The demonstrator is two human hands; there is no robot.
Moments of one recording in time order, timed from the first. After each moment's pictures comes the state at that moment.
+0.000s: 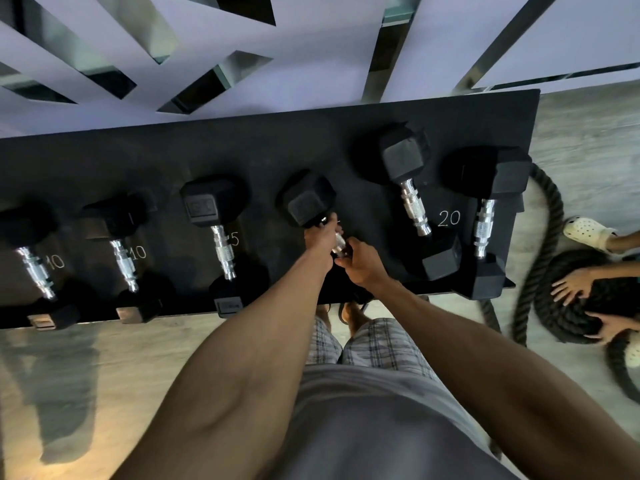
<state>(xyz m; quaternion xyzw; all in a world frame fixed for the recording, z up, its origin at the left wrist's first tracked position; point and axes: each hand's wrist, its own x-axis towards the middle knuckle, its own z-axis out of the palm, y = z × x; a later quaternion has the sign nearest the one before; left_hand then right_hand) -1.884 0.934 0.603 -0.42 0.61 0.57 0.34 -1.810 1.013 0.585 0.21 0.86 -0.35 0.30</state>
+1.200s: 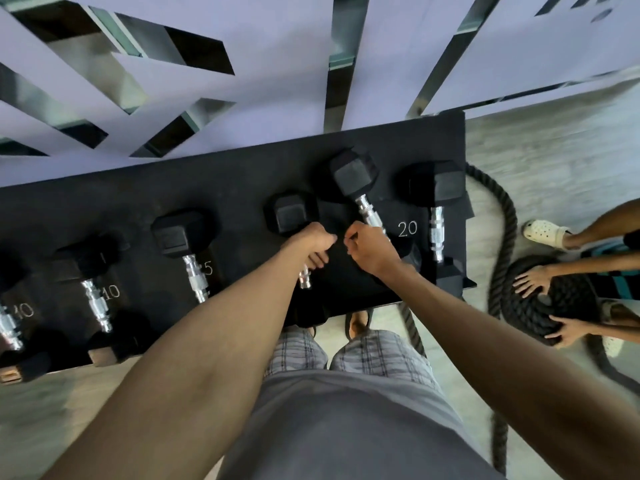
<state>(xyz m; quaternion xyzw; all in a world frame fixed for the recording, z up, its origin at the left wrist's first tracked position) -1.910 0.979 0.664 -0.06 0.77 0.23 0.59 -1.820 1.096 0.640 0.24 0.89 -0.33 0.20</state>
